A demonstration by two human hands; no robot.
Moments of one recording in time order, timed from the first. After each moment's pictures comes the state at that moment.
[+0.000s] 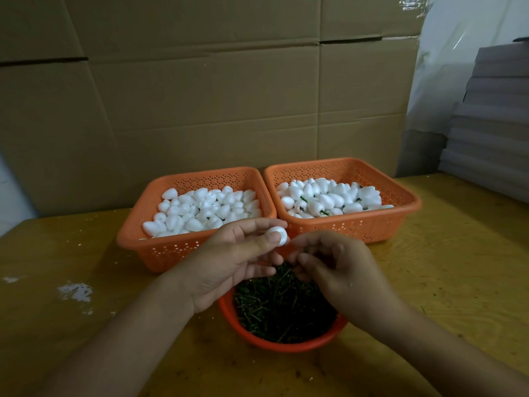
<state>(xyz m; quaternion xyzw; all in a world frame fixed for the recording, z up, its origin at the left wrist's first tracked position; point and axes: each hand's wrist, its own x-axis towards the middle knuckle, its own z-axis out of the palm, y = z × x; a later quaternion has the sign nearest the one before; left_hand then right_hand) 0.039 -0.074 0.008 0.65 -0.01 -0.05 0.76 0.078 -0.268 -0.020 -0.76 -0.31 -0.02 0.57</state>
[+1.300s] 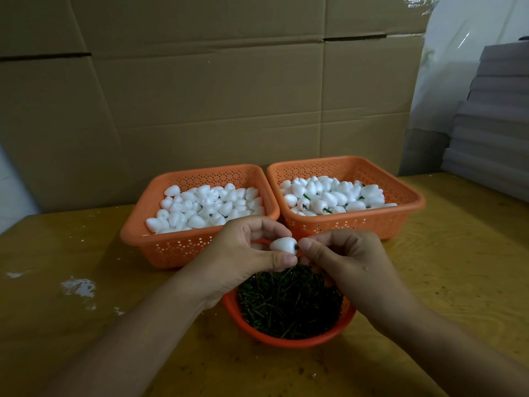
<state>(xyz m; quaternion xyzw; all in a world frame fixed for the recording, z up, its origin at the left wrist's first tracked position) 0.037 -0.078 0.005 0.75 -0.06 0.01 0.66 0.075 -0.270 -0.010 -0.72 -0.25 0.01 0.64</state>
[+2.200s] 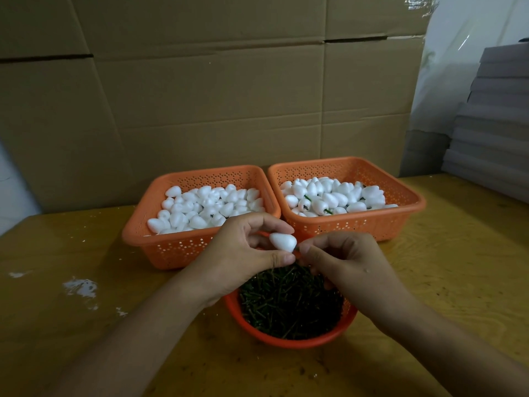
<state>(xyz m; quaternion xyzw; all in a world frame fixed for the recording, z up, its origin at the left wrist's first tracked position) 0.036 -0.079 0.007 0.78 -0.06 0.06 0.62 0.078 -0.272 -0.011 -0.75 -0.26 0.03 0.61</state>
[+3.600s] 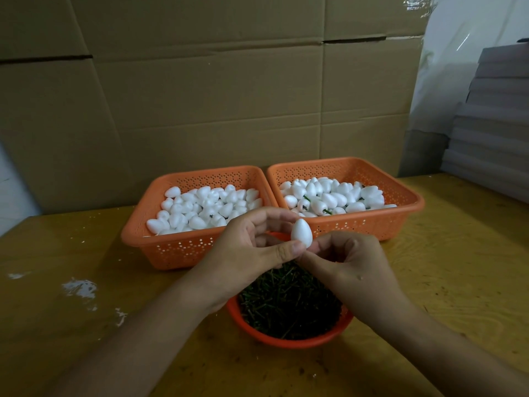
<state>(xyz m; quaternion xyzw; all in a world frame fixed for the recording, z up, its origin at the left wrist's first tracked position) 0.032 -0.089 0.010 0.74 -0.10 0.05 0.66 0.074 -0.268 -0.016 -0.75 -0.26 -0.04 0.60</state>
